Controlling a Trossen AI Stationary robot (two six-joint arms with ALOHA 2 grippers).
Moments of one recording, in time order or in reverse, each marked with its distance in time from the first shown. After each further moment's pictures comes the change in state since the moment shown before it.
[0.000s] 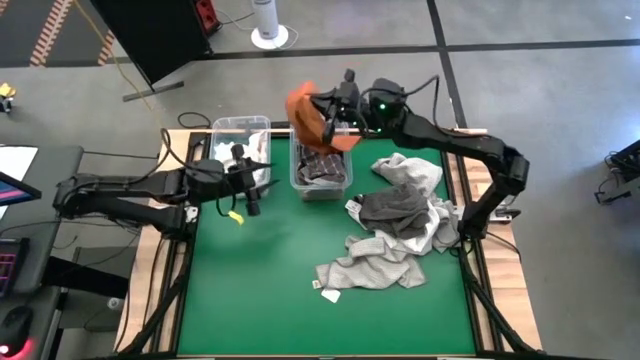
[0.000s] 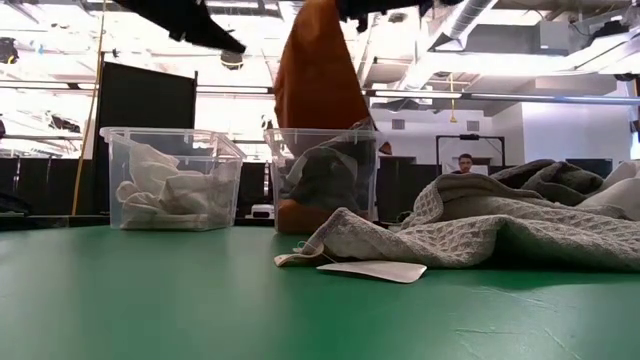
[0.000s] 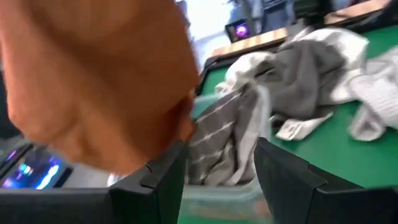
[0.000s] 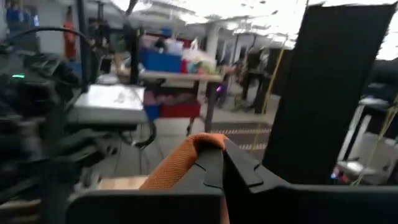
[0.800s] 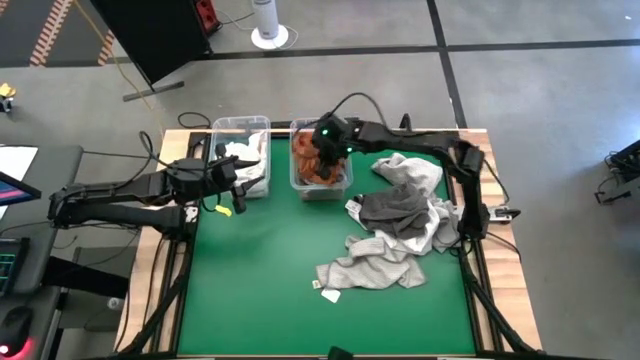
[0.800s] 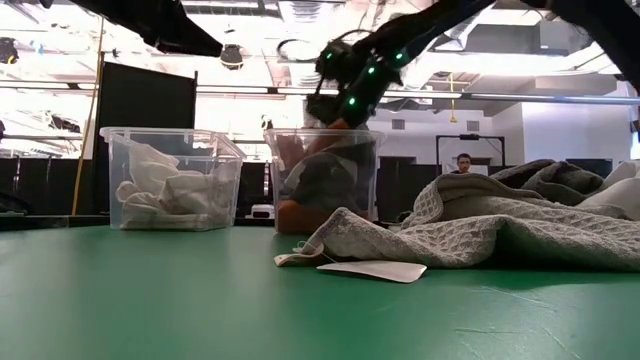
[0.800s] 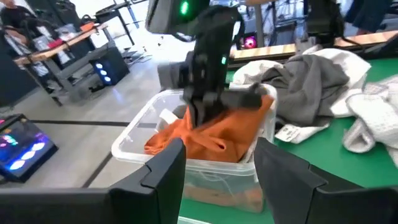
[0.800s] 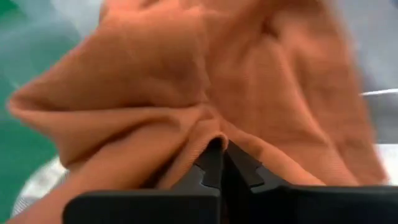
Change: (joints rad) left arm 0.059 -0.186 -0.097 -0.045 0.035 -0.140; right arm 0.008 0.367 0.110 -0.763 0.042 0.142
